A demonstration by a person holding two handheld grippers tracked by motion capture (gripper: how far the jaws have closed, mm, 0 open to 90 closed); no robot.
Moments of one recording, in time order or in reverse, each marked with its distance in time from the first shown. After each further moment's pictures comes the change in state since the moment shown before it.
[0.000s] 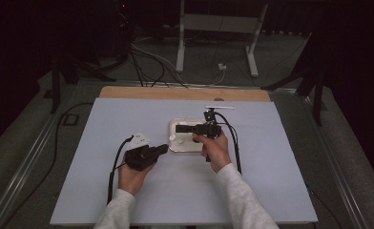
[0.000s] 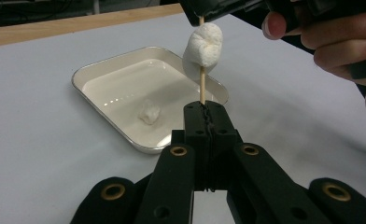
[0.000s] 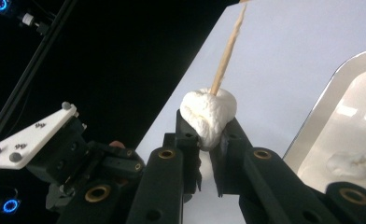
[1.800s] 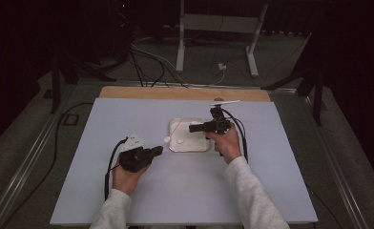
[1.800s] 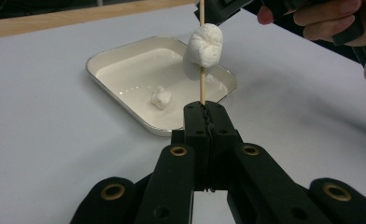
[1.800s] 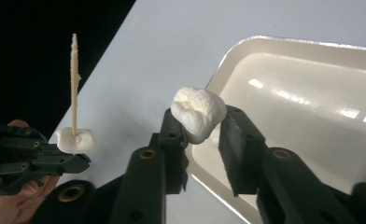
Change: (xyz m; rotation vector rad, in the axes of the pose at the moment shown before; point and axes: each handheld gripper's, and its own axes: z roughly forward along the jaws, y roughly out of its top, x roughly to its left) left arm 0.008 -0.008 -0.006 0.040 0.003 0.010; right arm -0.029 0.016 -0.017 0.142 -0.275 -0.079
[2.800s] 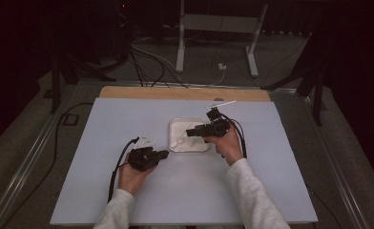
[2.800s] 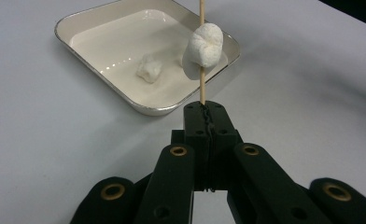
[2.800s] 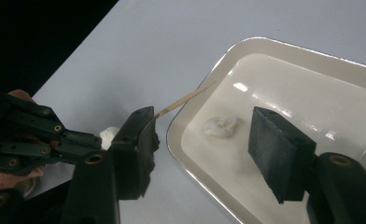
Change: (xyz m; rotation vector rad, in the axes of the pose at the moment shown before) left arm 0.000 -0.002 0.024 0.113 -0.018 0.004; right arm 0.013 -0.003 -0.002 0.018 -0.061 -0.172
